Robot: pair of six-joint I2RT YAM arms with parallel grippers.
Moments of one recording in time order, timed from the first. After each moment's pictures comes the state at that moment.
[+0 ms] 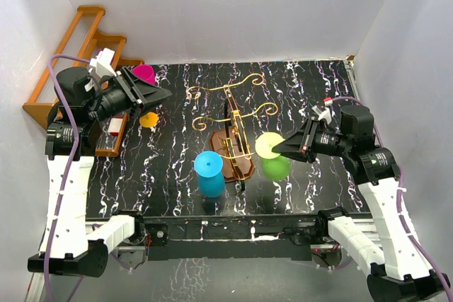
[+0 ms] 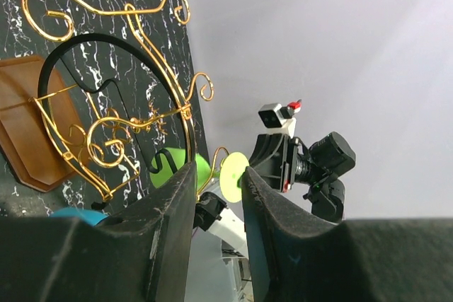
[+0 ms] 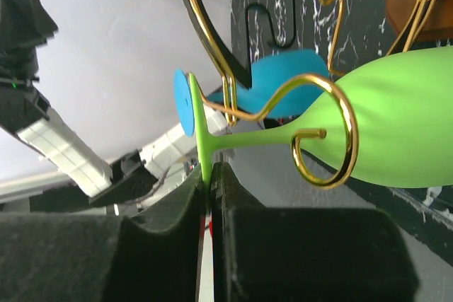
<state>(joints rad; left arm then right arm) -0.05 1.04 1.49 -0.75 0.74 -0.93 0.17 0.78 1.02 -0.77 -0.85 0.99</state>
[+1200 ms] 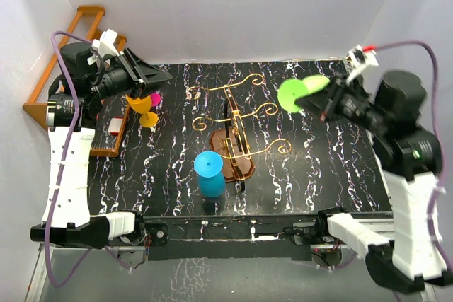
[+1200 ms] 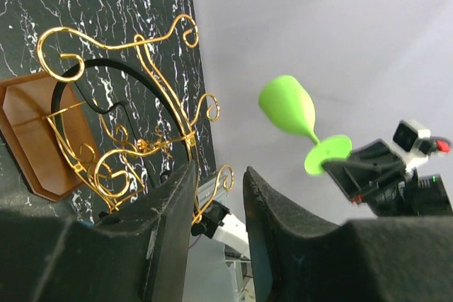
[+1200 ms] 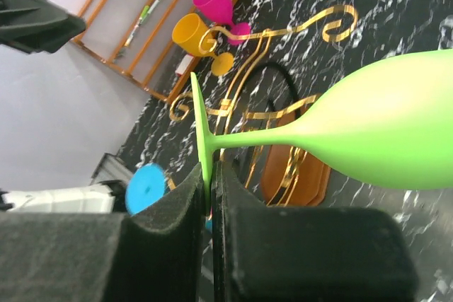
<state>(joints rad) -0.05 1.24 1.70 -0.83 0.73 -0.89 0.17 0.94 1.64 -0.96 -0.51 0.47</state>
